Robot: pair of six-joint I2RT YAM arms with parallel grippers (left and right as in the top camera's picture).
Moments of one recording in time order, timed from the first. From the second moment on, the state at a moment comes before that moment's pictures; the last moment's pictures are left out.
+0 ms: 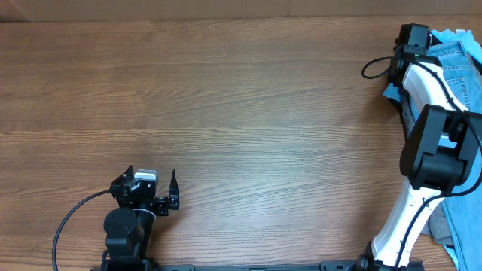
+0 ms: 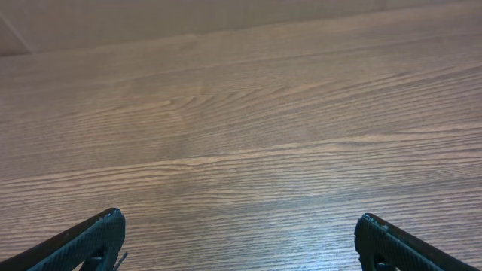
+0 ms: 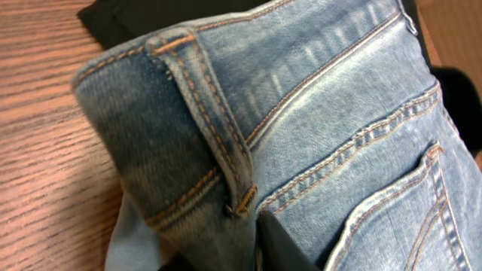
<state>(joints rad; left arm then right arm) -0.01 0.12 0.10 -0.32 0.03 0.08 -0.21 2.26 1.73 -0.48 0.51 -0.03</state>
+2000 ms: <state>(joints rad) -0.01 0.12 0.10 -0.32 0.03 0.08 0.79 1.90 1.73 -0.35 -0.19 0.62</state>
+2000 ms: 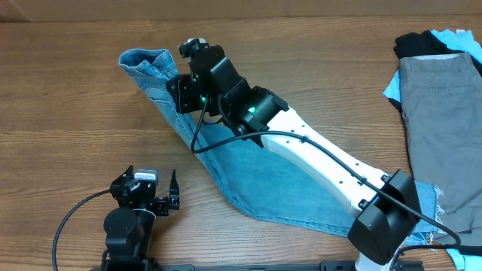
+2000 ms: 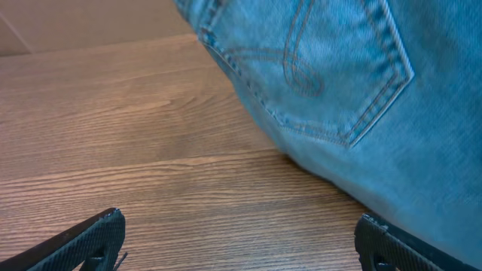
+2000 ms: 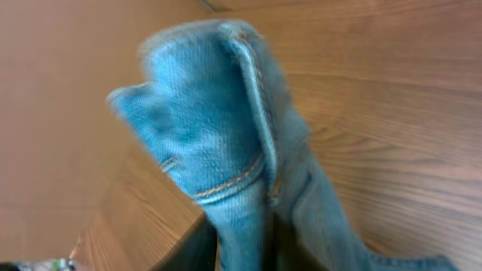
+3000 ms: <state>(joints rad) -0.01 0.12 0.10 -0.32 0.03 0.08 0.42 1.78 2.26 -1.29 -0.08 0.31</state>
